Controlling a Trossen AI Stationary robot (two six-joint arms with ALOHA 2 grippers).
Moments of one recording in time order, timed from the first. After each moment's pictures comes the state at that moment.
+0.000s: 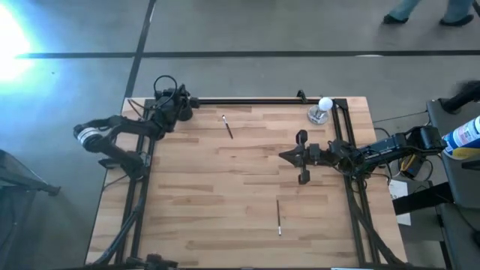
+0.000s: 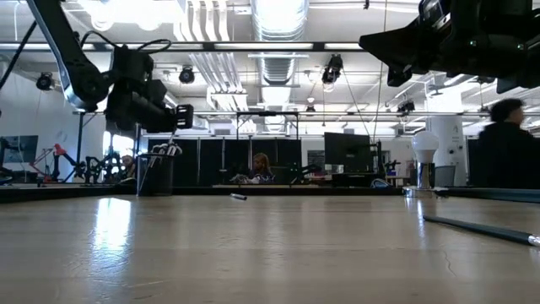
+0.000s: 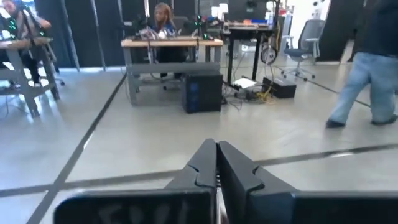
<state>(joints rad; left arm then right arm) 0.82 1.43 0.40 1.04 -0.55 -0.05 0.01 1.13 0.18 1.11 0.03 -0.03</state>
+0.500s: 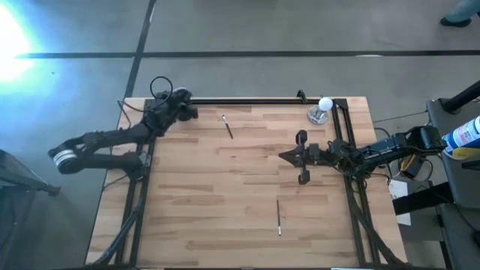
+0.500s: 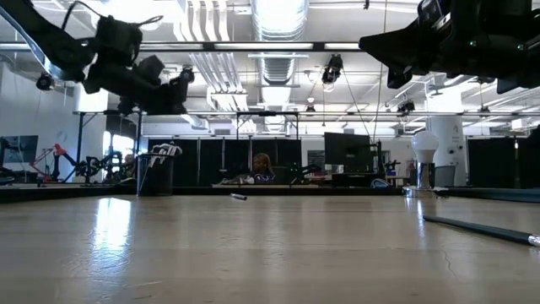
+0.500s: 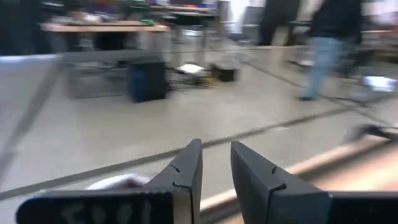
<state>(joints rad) 0.73 1.08 0.39 0.63 -0.38 -0.10 0.01 1.13 0.18 1.10 0.03 0.00</state>
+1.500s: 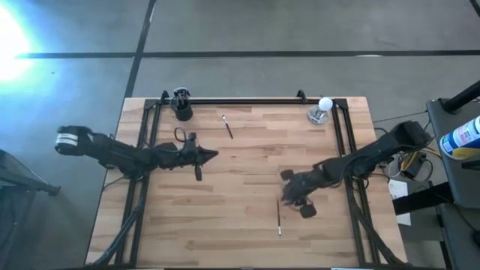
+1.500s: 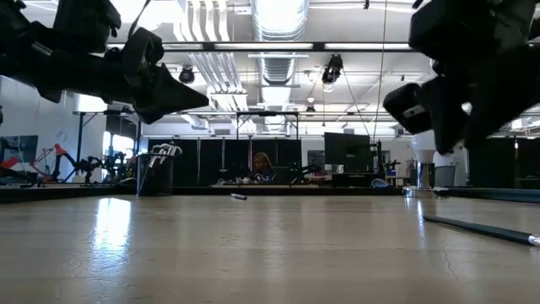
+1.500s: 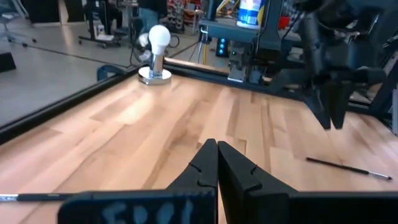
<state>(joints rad) 0.01 1.14 0.20 0.86 -0.21 -0.17 0.33 1.36 0.63 -0.15 -0.14 0.06</state>
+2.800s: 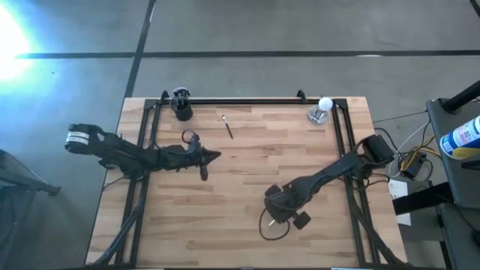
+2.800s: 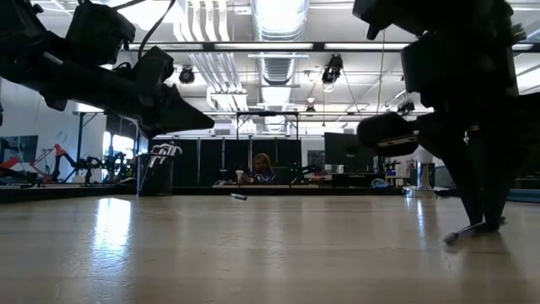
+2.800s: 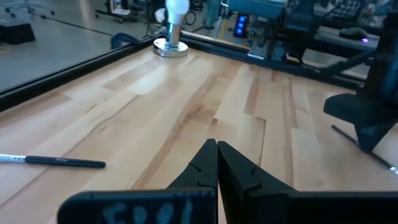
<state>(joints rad) 0.01 1.29 0.24 0.88 -0.27 -0.23 0.39 1.84 1.05 -0.58 -0.14 -0.28</state>
